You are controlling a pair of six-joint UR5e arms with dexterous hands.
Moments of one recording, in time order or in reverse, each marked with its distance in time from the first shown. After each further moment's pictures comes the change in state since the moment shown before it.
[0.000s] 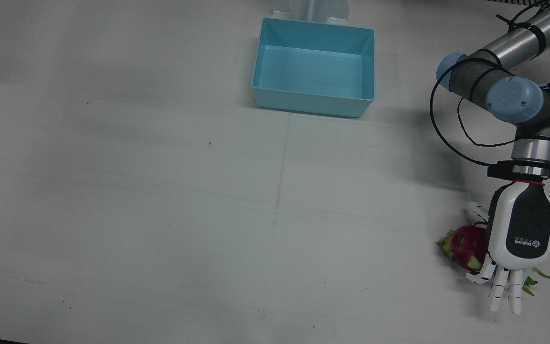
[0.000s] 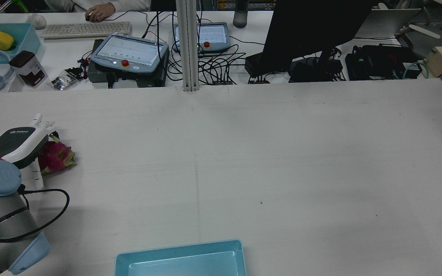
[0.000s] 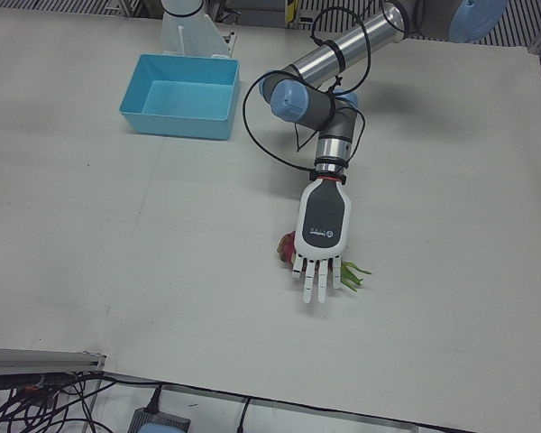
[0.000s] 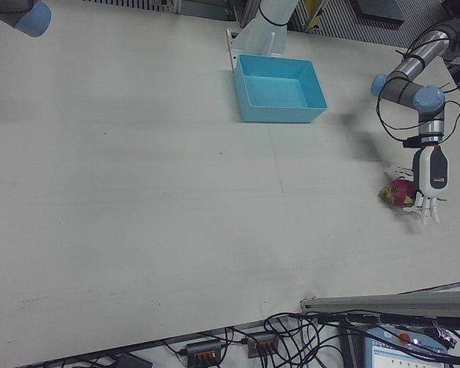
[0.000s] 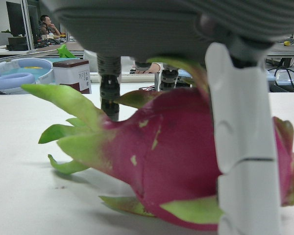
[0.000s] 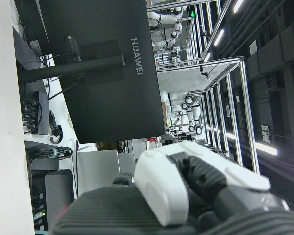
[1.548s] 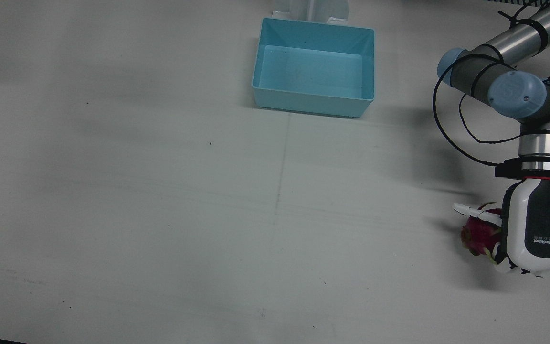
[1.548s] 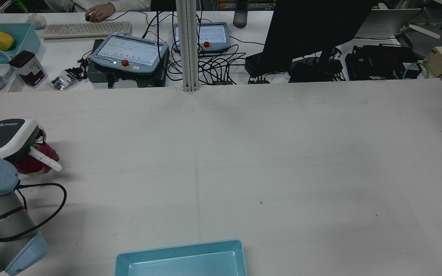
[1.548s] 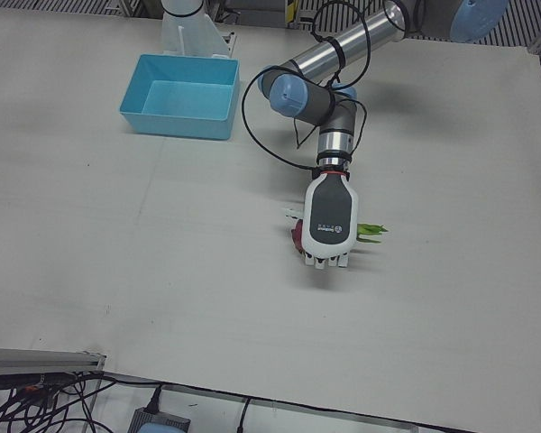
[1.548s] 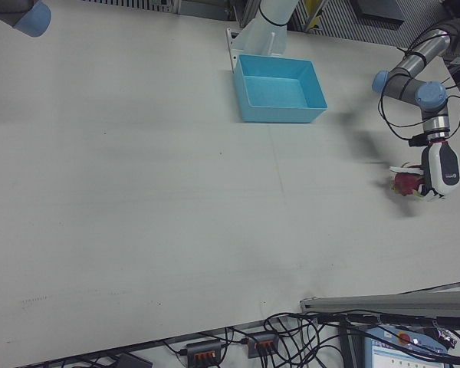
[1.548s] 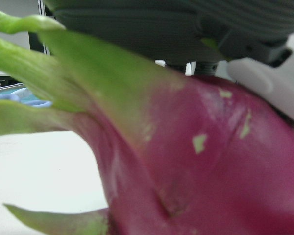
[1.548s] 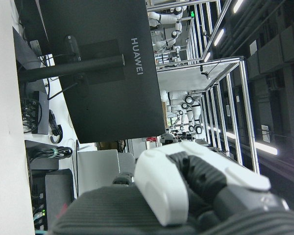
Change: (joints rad) left arm -0.004 0.005 -0.043 0.036 -0.094 -0.009; right arm 0.000 0.000 0.000 0.000 0.000 0.000
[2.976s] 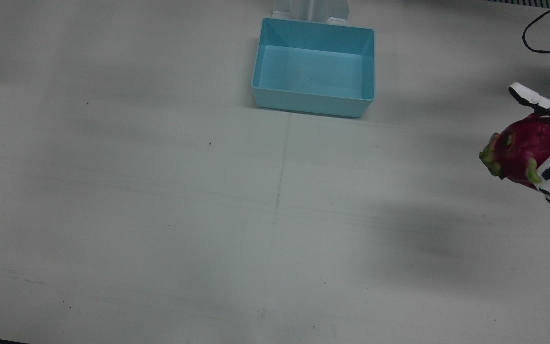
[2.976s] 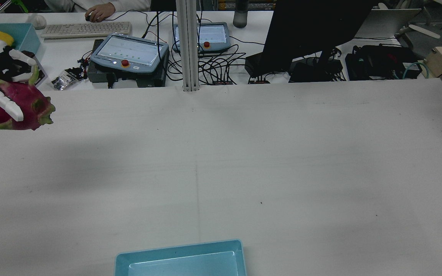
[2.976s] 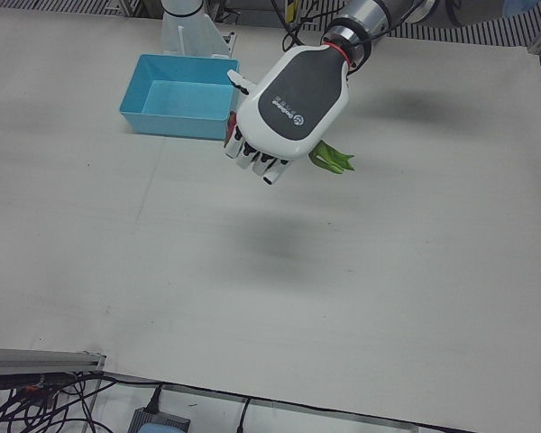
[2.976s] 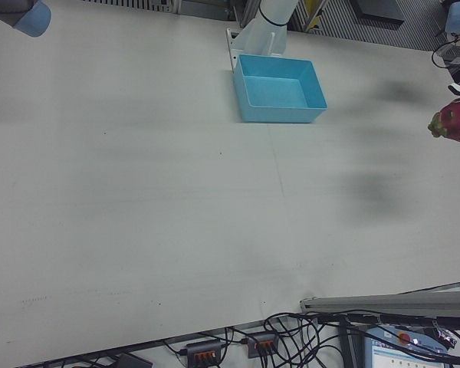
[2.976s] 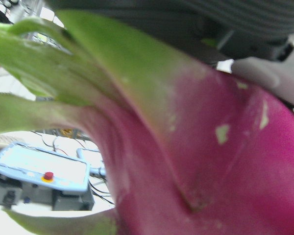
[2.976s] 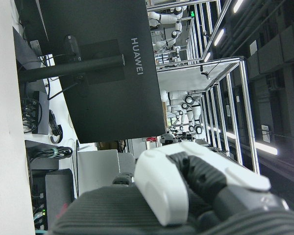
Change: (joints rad) left arm -0.361 -0.010 -0.531 0.000 0.676 -0.088; right arm 0.000 0.000 0.000 0.000 0.000 0.000
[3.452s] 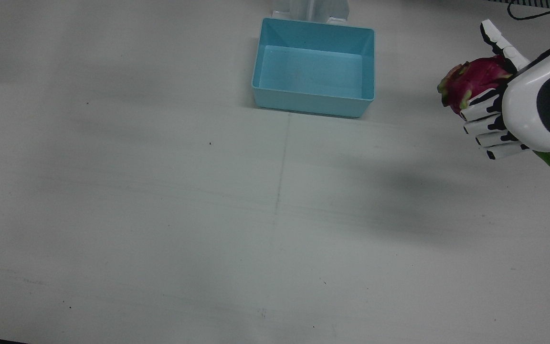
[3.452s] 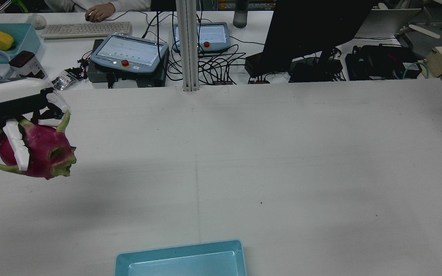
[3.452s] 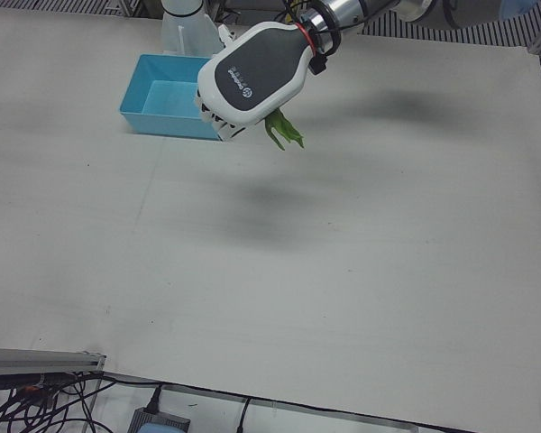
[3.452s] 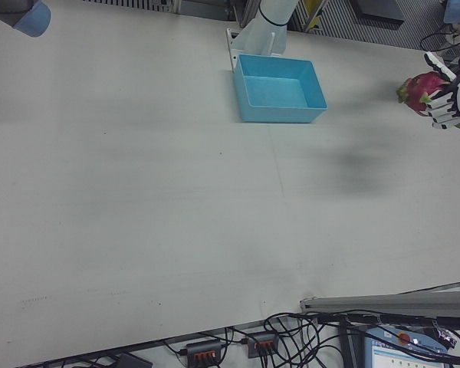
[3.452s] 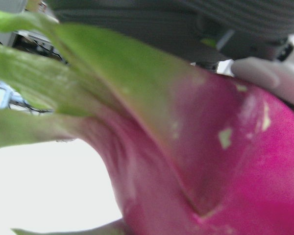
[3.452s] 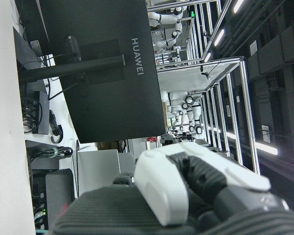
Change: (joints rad) left arm 0.033 -0.019 -0.054 -0.031 0.309 -0.068; right arm 0.000 0.000 -0.001 0.000 0.000 0.000
